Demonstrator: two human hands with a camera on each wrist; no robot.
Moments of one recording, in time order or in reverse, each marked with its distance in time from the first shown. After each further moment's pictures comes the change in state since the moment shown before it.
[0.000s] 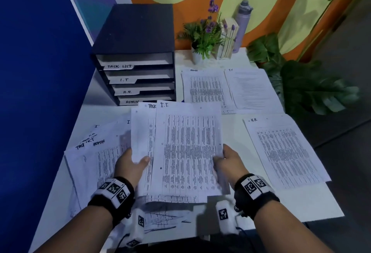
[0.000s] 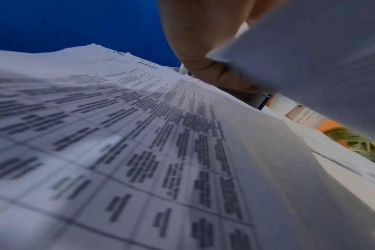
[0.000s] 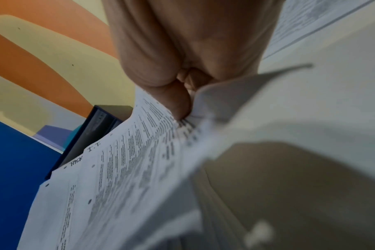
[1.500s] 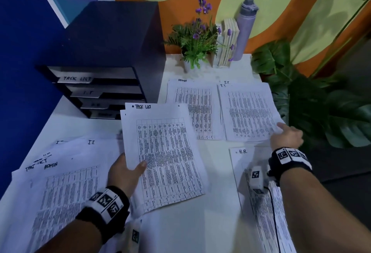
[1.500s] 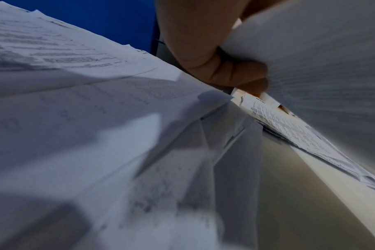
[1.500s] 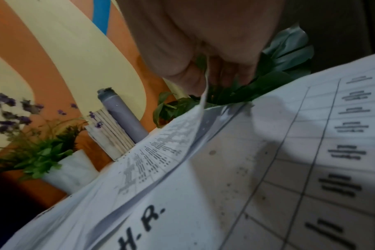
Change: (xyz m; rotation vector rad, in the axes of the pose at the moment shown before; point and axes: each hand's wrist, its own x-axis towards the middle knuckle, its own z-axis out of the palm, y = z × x) left_hand 0.026 0.112 0.112 -0.144 0.133 -0.016; right_hand 0.239 -0.021 -0.228 -0.342 0.692 0.011
